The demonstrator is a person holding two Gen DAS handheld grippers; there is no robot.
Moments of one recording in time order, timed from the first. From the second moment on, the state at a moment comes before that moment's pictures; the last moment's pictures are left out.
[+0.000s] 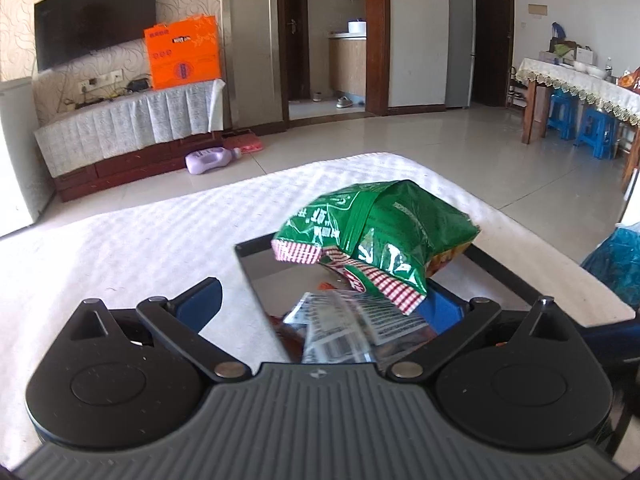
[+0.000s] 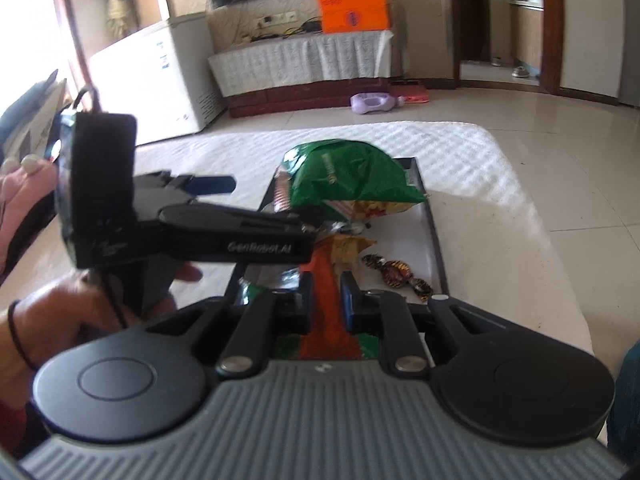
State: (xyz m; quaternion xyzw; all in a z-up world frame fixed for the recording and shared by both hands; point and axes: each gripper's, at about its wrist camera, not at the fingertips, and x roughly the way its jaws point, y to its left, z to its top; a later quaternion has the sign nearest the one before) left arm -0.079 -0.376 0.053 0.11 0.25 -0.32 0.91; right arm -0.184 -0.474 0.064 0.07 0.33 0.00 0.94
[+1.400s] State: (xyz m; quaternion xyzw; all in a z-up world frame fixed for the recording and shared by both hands) left arm -0.246 -0.319 0.069 0.14 0.17 -0.28 0.94; right arm -0.289 -0.442 0.076 0.07 0.18 -0.09 0.98
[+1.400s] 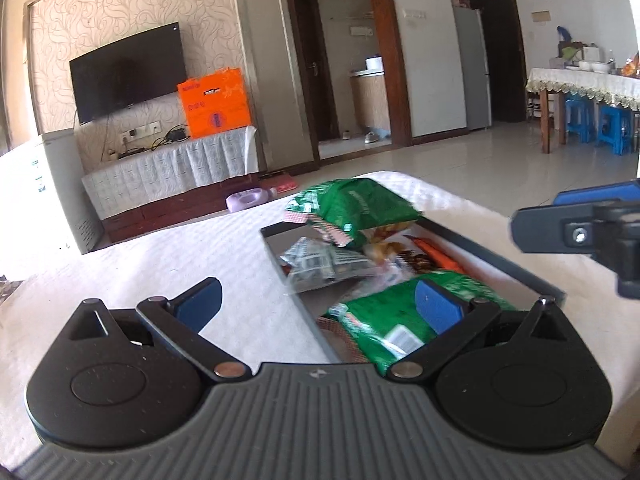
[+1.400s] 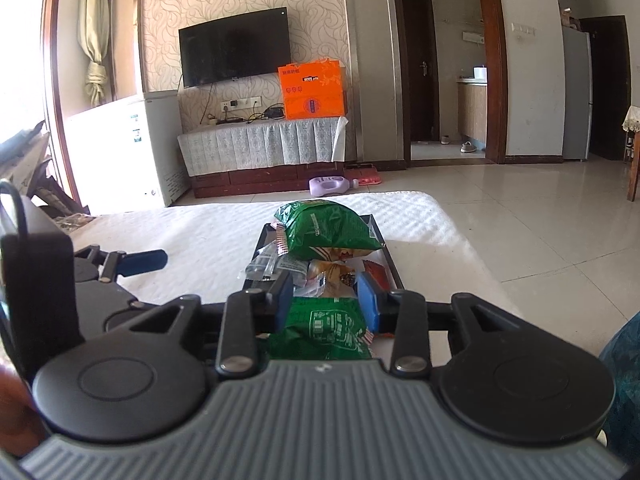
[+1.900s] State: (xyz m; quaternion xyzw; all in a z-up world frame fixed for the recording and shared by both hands) left arm -0.303 -0.317 0.073 0.12 0.17 -0.26 0.94; right arm -0.345 -0.434 0.083 0.12 0.15 -0.11 0.98
